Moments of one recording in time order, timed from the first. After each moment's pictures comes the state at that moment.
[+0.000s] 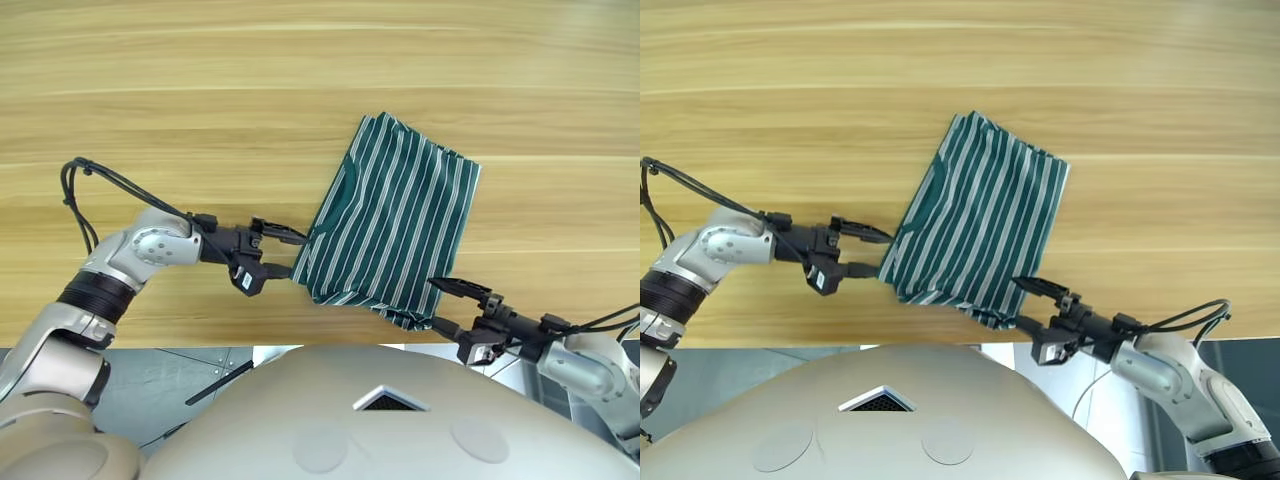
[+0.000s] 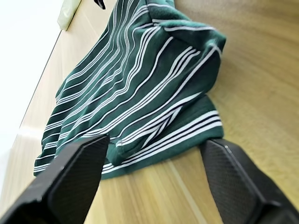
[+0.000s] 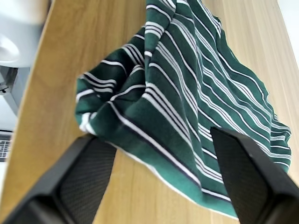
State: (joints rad) left arm -0.17 0.81 -0.59 0.29 0.20 -1.02 -0.86; right arm 0.74 -0.96 0.08 -0.30 -0.38 -0.64 0.44
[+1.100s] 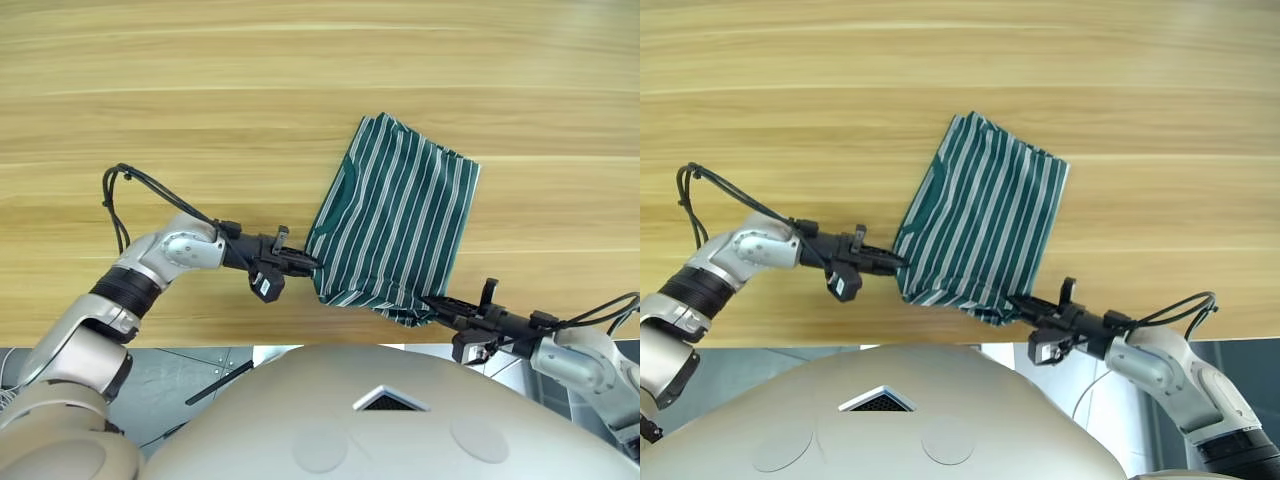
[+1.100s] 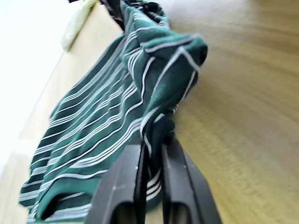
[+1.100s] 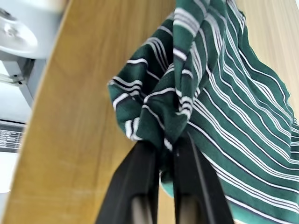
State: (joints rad) left arm -0.18 0.73 -0.64 0.39 0.21 -1.07 -0.78; right arm 0.66 -0.95 0.11 -0.24 -0.39 -0.66 0.48
